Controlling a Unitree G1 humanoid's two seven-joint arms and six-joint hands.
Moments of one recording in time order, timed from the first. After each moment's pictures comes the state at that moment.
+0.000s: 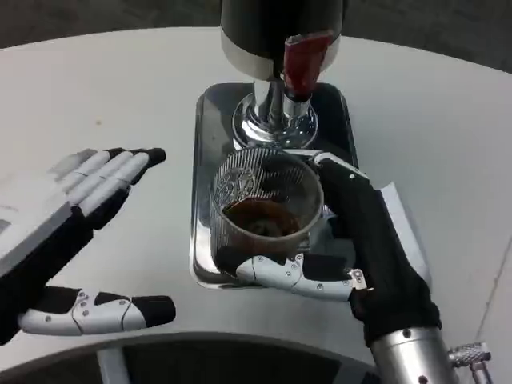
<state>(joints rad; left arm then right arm) 0.07 0.72 0.42 -0.33 0.37 -0.49 -0.39 -0.04 0.04 0.36 -0.49 -0.40 0.11 -0.13</state>
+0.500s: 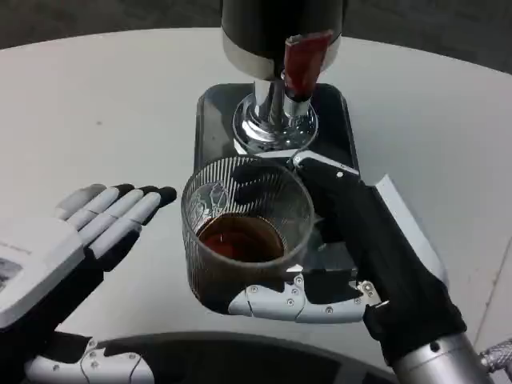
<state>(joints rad) 0.23 0.69 0.44 -0.46 0.42 -0.48 -0.36 0.02 -0.03 0.36 -0.77 -0.36 0.24 0.12</state>
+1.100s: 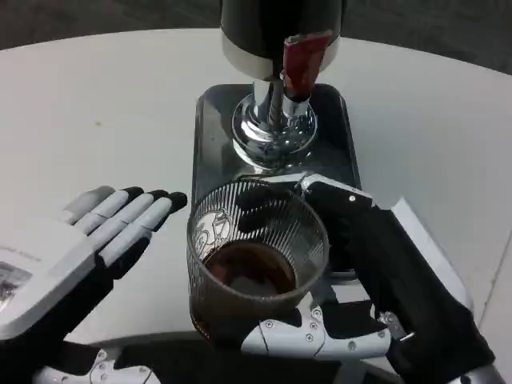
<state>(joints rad) 0.27 0.69 0.44 -0.54 0.44 -0.46 -0.37 0.15 -0.06 0.36 -0.91 -0.33 0.30 0.18</state>
